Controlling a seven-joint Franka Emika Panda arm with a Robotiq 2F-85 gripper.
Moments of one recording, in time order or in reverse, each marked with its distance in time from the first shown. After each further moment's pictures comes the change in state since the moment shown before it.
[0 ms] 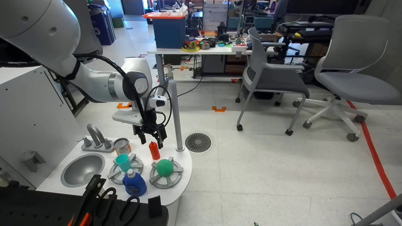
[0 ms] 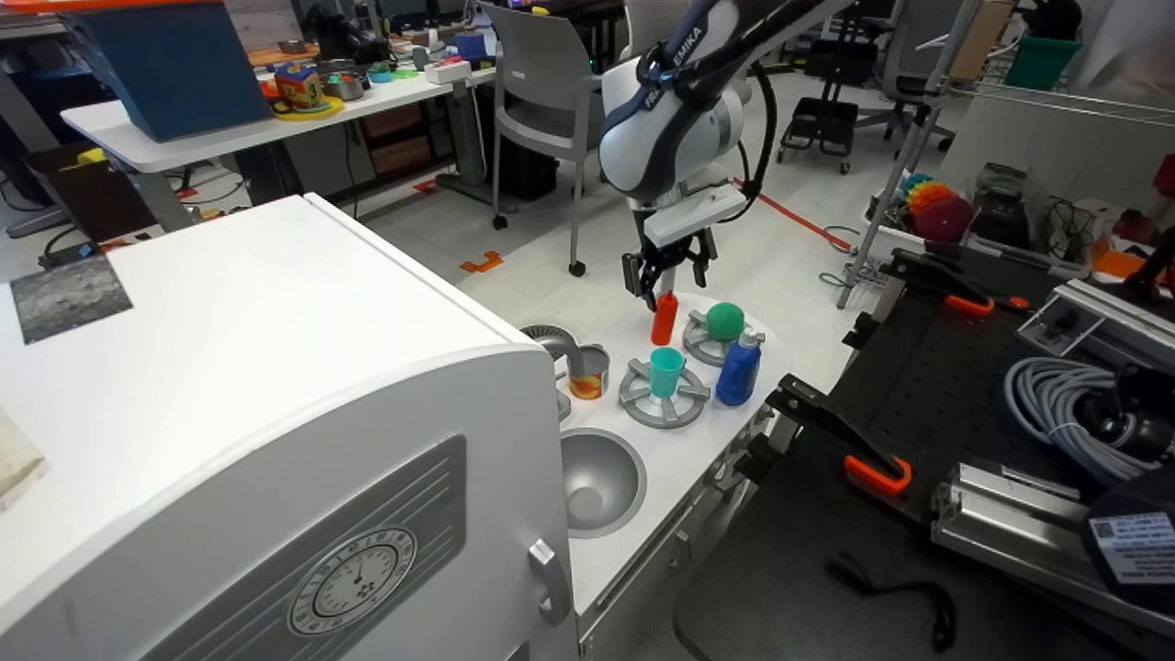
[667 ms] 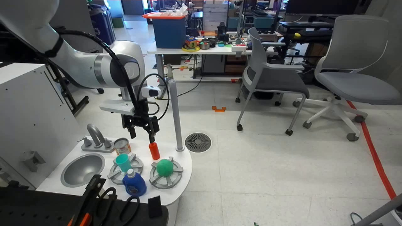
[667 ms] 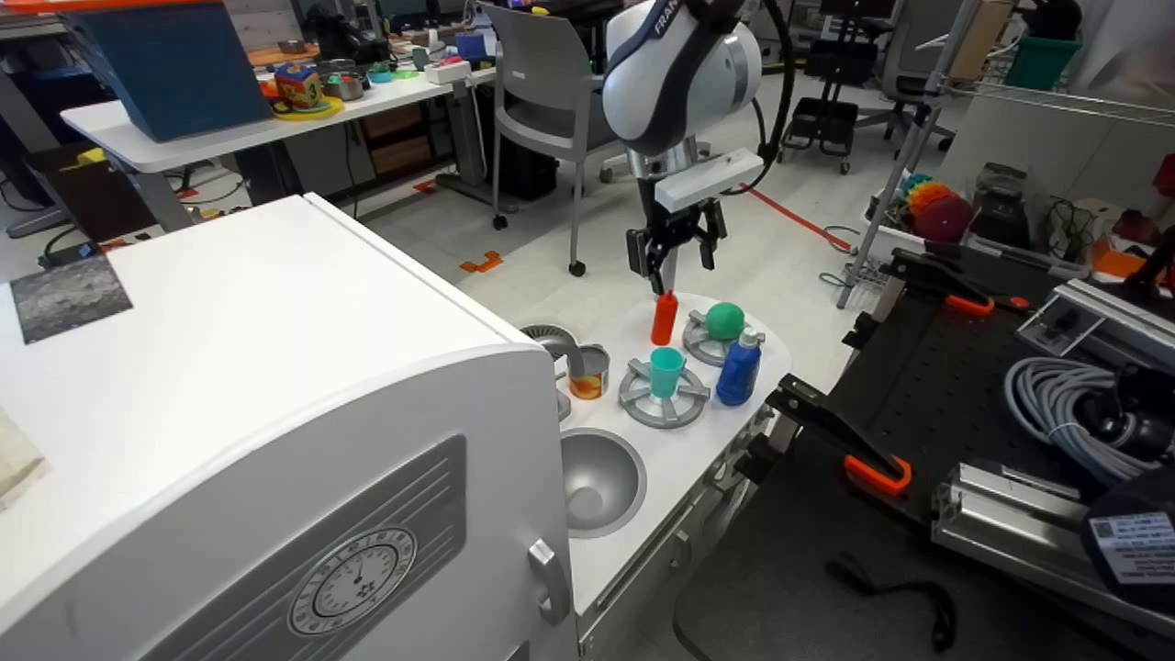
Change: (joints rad) arm 0.000 -0.198 0.031 -0.231 0.000 0.006 -0.065
